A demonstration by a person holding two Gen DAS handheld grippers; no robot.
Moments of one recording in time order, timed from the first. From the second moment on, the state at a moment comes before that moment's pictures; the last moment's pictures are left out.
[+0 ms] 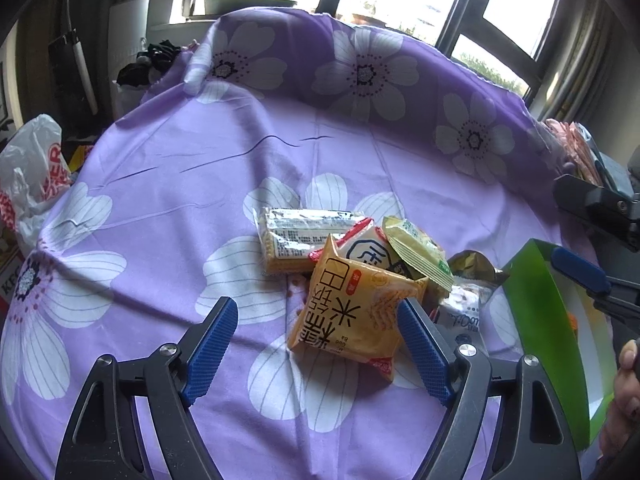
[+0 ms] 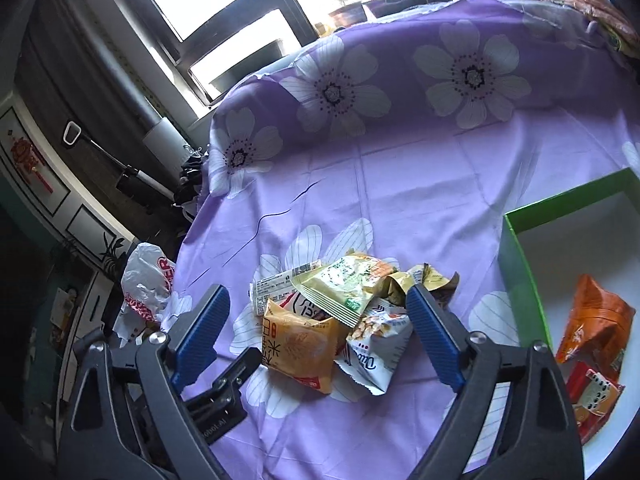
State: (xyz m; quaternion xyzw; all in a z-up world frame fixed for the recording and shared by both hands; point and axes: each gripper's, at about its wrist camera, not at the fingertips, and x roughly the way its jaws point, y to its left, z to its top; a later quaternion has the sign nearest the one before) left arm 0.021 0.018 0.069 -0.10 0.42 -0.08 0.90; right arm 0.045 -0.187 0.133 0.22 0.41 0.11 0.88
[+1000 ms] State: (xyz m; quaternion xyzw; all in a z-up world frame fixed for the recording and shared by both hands) left arm 0.049 0.009 0.030 -0.16 0.48 -0.18 0.85; right arm 0.079 -0.121 0.052 0.19 0.49 0.22 0.82
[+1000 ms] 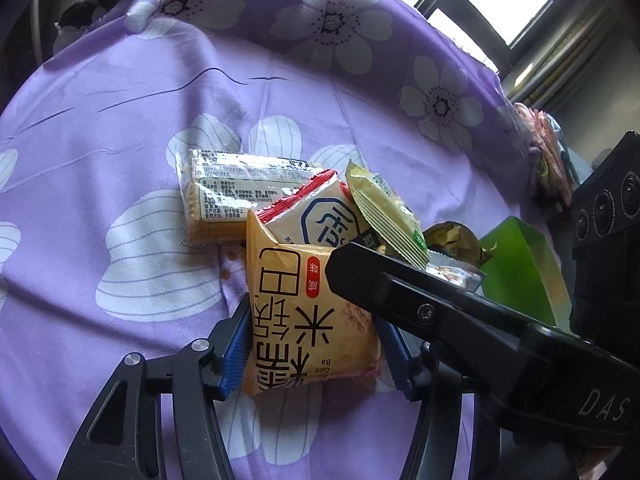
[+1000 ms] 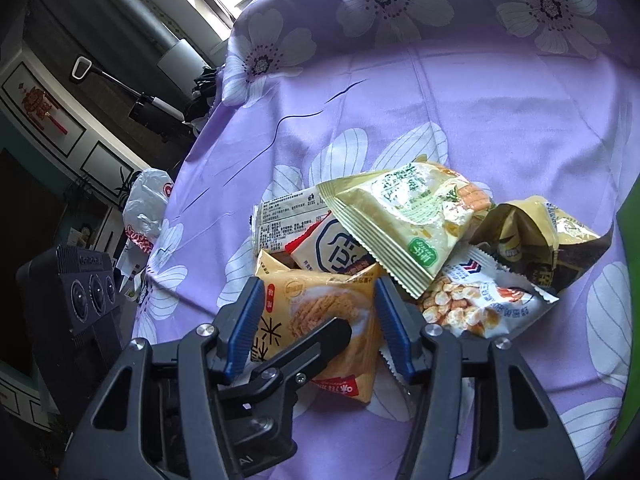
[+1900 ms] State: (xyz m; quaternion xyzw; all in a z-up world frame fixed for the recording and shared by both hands) left arm -0.005 -0.024 0.096 -0.10 0.38 -0.25 0.89; right arm 0.021 -0.143 0.107 0.22 0.40 0.22 0.86
